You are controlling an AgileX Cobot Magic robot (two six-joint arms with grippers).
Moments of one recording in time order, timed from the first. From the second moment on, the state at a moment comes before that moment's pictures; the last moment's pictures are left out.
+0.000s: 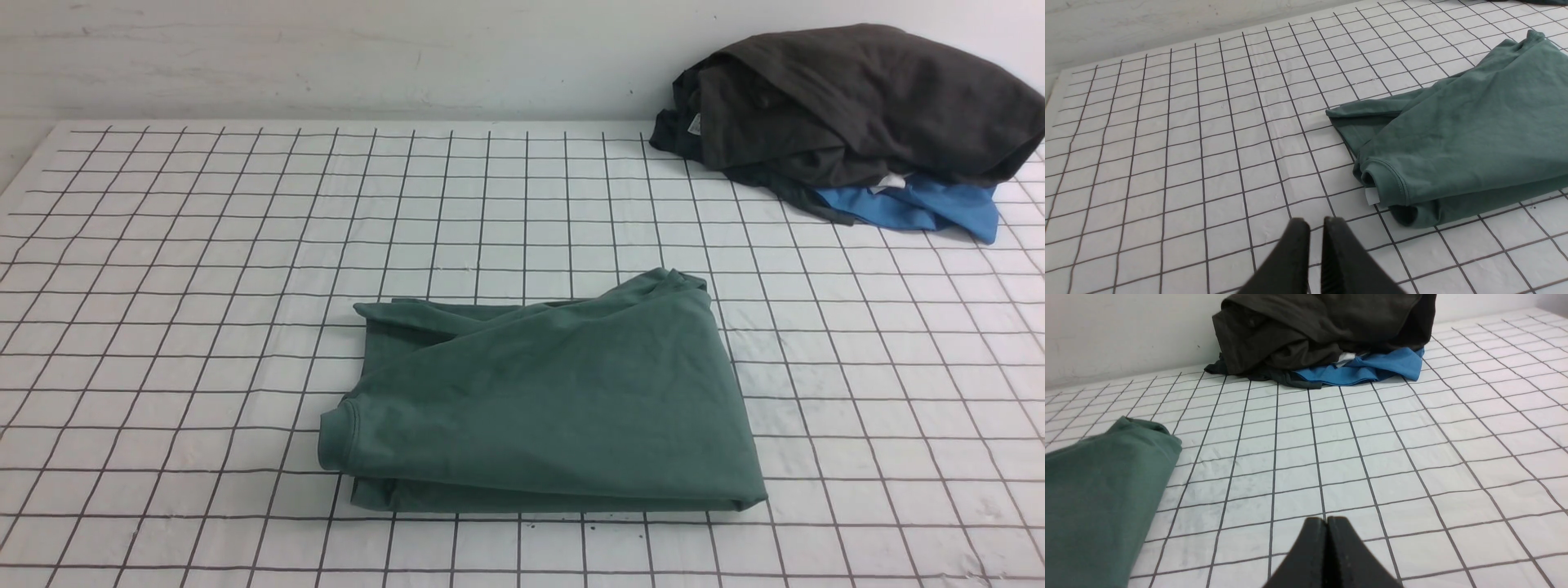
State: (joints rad) right arm -0.08 -0.01 0.03 0.04 0.35 0.11; left arm -0.40 0.20 -0.48 0.21 0.76 -0.16
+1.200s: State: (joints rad) right arm -0.08 -0.01 0.02 0.04 0.36 0.10; left arm -0.35 0.18 -0.40 0.19 0.61 -0.15
